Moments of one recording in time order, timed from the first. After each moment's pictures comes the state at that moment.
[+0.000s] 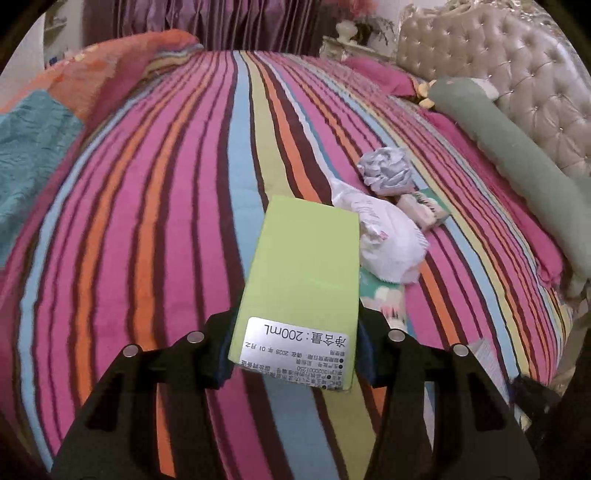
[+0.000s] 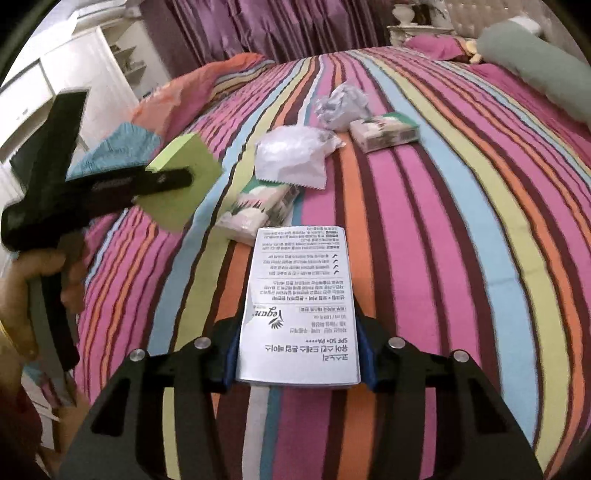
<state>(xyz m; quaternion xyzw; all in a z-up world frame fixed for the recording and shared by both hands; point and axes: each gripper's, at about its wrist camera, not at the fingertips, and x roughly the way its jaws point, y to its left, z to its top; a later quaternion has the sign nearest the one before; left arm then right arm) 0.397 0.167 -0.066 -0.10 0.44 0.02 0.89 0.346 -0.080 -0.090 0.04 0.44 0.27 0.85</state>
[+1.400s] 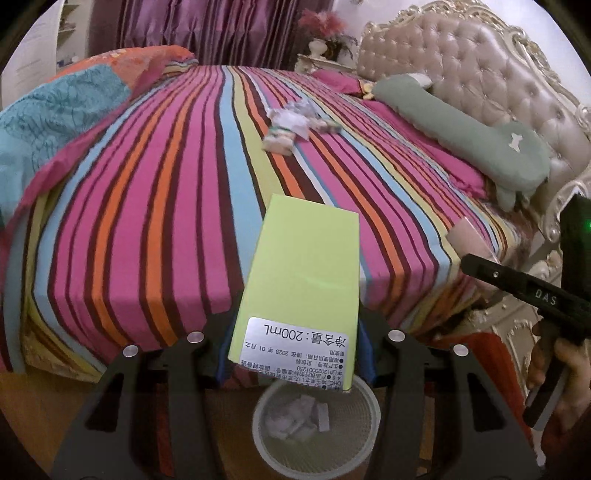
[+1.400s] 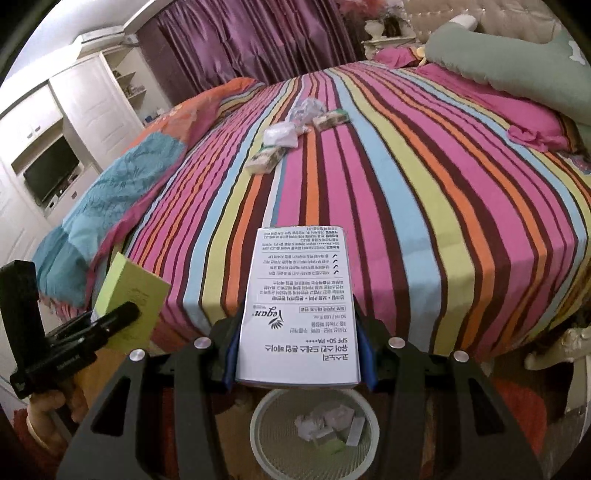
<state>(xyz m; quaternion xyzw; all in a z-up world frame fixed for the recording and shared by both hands) 0.083 0.054 -0.074 -0.11 0.40 -0.01 0.91 0.163 -0.195 -0.073 0.07 0.42 0.26 0.87</state>
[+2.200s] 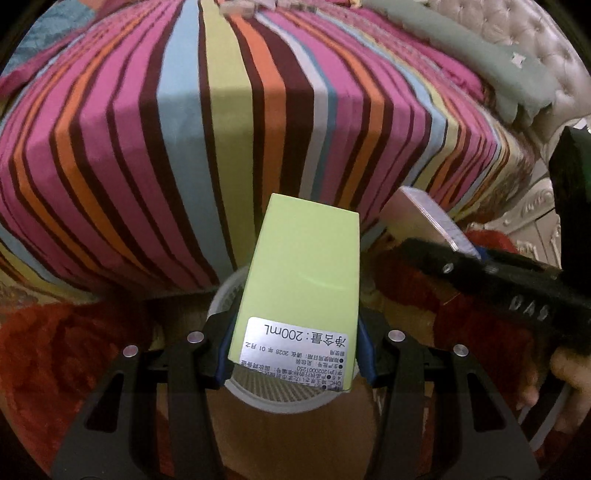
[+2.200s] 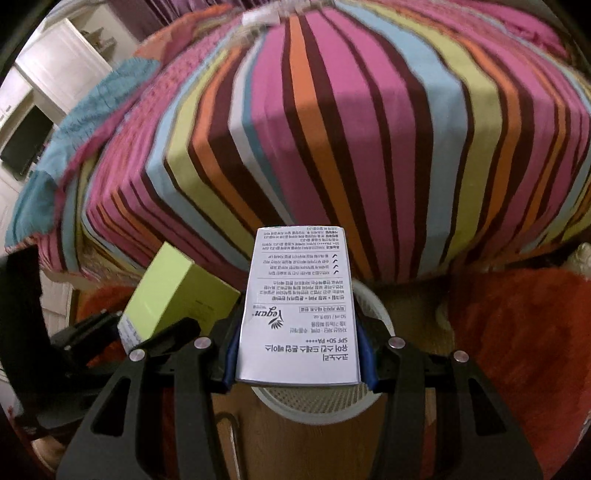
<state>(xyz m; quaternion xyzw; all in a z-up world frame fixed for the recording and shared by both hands) 0.055 -0.013 -0.183 -0.11 0.55 -0.05 0.83 0.116 -0.179 -0.168 0.05 0.56 0.23 0.79</state>
